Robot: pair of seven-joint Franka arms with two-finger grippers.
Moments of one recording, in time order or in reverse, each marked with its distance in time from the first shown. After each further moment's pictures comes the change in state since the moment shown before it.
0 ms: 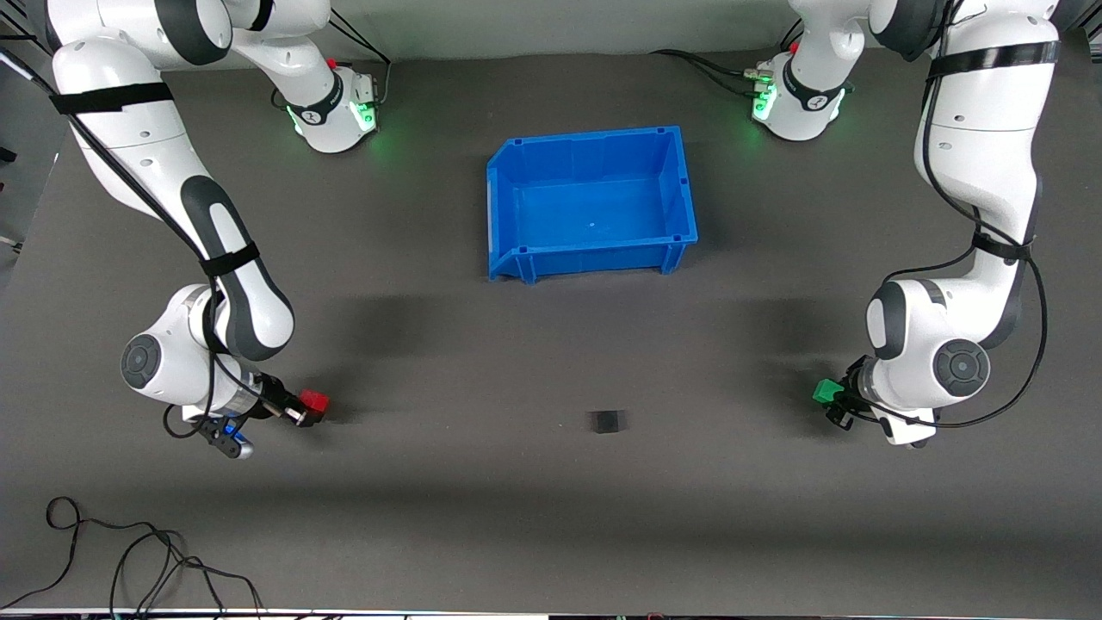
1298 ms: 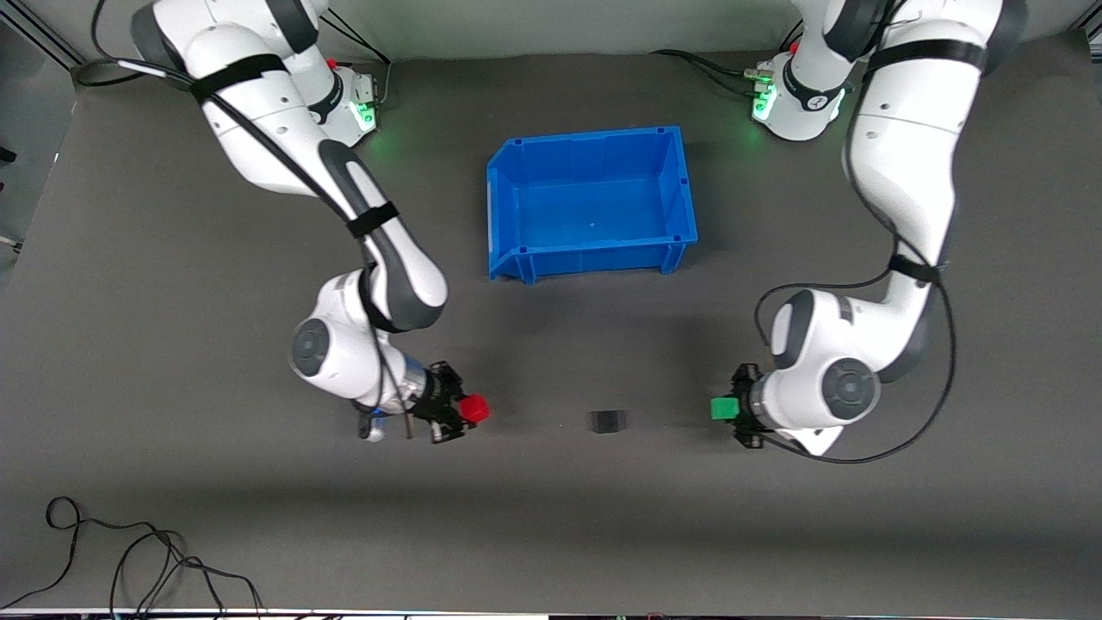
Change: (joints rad) left arm -0.162 0.108 -0.136 0.308 -0.051 -0.179 -0.787; right arm 0.401 0.119 0.010 0.288 0.107 0.000 1.099
